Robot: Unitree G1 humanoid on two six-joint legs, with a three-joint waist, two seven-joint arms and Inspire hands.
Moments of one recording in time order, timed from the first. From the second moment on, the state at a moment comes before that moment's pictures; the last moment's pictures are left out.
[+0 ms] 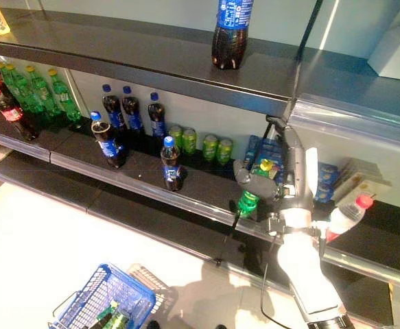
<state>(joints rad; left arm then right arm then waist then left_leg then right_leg) 0.18 0.14 0.10 1.10 -0.95 -0.16 0.15 0.02 -0.54 0.10 -0.29 0.12 -0.18 -0.50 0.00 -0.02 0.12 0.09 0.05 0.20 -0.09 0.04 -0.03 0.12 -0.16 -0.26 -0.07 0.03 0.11</state>
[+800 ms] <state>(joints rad) 0.18 0.14 0.08 1.06 -0.95 -0.13 0.19 0.05 -0.47 0.13 -0.20 0.20 -0.12 -0.63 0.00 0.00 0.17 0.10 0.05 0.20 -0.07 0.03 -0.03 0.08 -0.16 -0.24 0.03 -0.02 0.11</state>
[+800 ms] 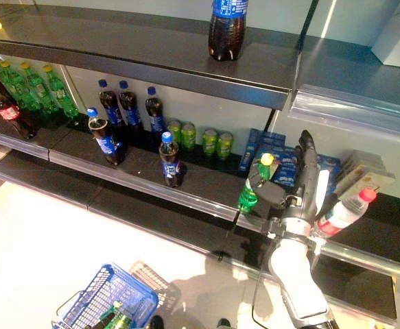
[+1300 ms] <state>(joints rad) 0.09 0.16 -0.01 1.02 -0.99 -0.16 0.19 -0.01 -0.47 0.19 -0.09 0.24 -0.10 -0.69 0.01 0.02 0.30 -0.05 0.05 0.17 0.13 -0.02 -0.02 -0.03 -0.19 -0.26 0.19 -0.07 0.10</state>
